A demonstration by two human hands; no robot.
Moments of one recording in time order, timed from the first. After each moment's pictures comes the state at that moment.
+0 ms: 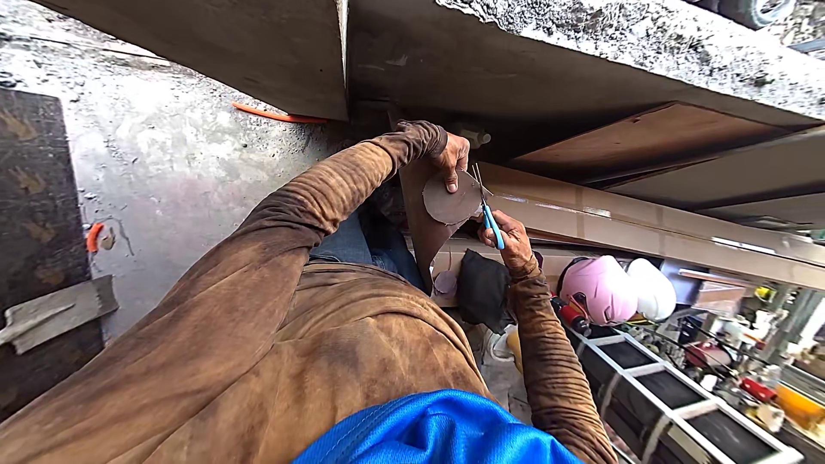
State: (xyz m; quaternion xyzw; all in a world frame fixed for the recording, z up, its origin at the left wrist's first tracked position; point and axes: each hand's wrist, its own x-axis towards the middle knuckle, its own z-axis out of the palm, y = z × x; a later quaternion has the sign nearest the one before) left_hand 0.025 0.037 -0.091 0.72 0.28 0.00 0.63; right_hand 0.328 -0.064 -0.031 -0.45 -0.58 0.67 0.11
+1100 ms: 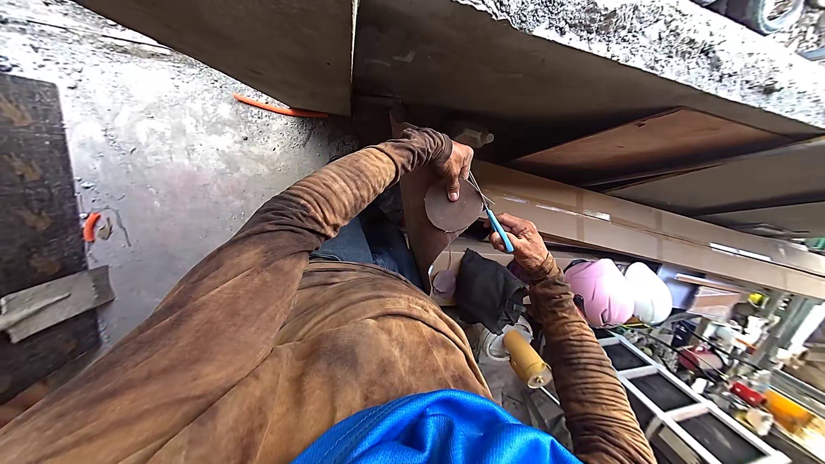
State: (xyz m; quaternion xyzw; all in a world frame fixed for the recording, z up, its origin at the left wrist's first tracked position) left_hand 0.033 0.023 -0.081 0.73 0.30 -0.03 0.61; right_hand 0.335 -0.044 -0.012 -0.45 -0.57 0.69 0.01
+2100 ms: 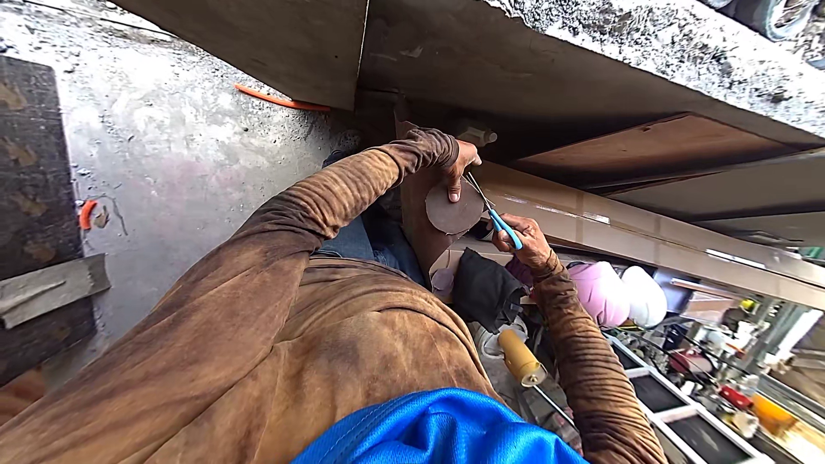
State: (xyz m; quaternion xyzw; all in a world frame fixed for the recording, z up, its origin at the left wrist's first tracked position) left_hand 0.041 0.020 -0.095 0.71 0.36 -0.01 0.60; right_hand 0.336 -0.035 -0.019 -0.41 -0.52 0.75 0.02
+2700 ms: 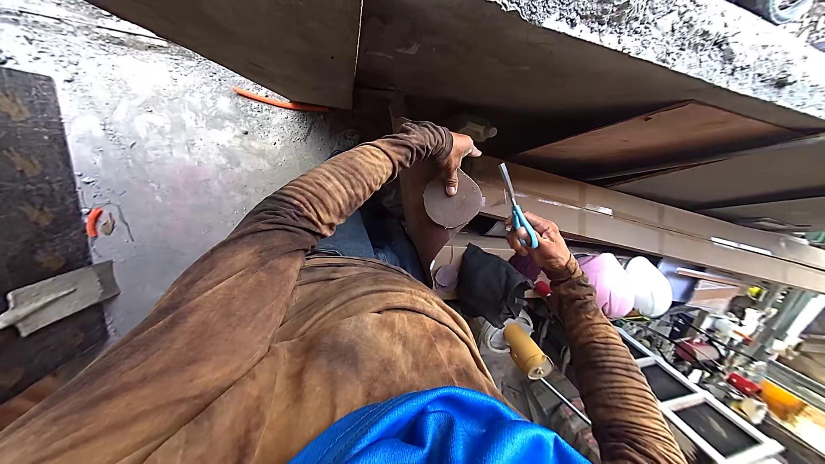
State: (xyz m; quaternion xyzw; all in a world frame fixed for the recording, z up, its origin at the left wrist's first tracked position) left_hand 0.028 0.020 -0.097 0.68 0.36 0.00 0.63; right_hand 0.361 -0.038 -0.001 -0.46 -0.53 0.71 0.04
